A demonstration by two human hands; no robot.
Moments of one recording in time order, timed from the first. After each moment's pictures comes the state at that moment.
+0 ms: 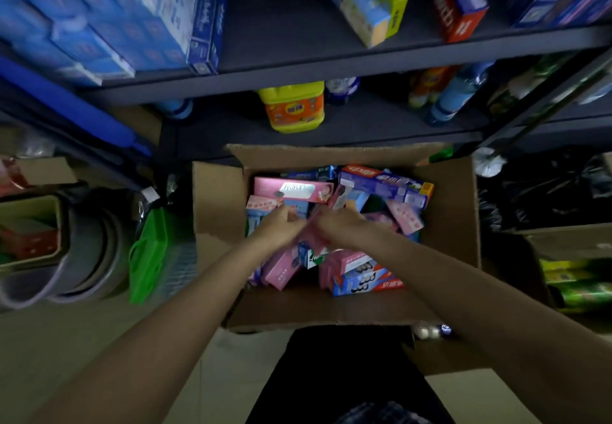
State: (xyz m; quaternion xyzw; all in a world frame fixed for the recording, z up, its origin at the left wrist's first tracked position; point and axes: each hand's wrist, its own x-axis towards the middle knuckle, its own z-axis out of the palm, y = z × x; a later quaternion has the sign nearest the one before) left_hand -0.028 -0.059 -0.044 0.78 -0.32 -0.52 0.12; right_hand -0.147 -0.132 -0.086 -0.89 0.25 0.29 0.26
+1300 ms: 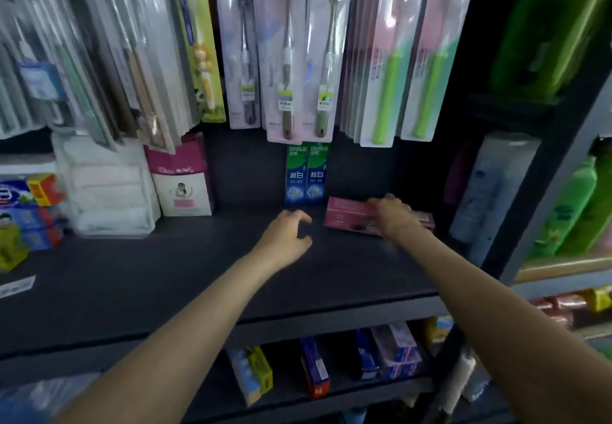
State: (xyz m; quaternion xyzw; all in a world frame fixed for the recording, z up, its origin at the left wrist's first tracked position) left_hand -0.090 -0.426 0.308 0.70 -0.64 -0.17 0.29; right_hand -0.270 -0.559 0.305 -0.82 0.58 -0.07 0.01
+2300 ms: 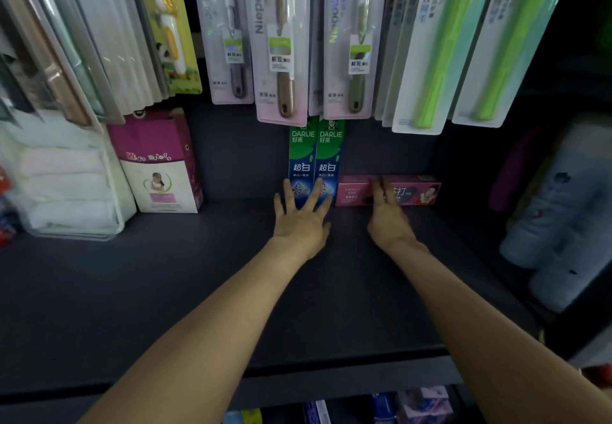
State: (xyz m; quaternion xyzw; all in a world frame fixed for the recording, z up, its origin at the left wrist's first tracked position) left_hand -0.085 -0.548 0.263 0.76 -0.65 0.03 0.02; right_hand -0.226 -0.624 0.251 -0.80 0.55 -0.21 0.13
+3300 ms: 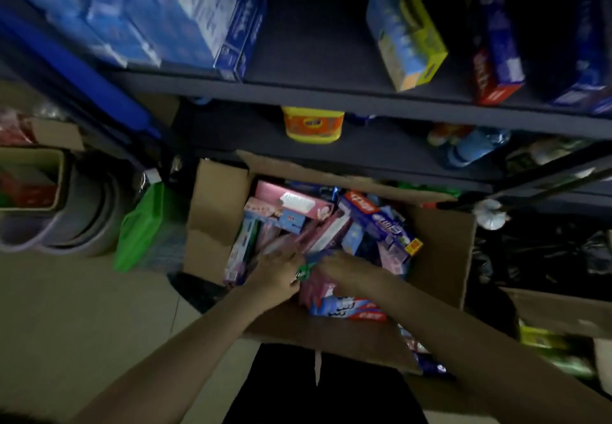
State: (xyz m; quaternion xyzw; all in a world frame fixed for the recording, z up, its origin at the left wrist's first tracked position) left_hand -0.053 -0.028 -0.082 0.73 -0.58 -0.36 -0.09; right_hand -0.178 -0.147 -0.091 -0.88 0.05 0.39 0.26
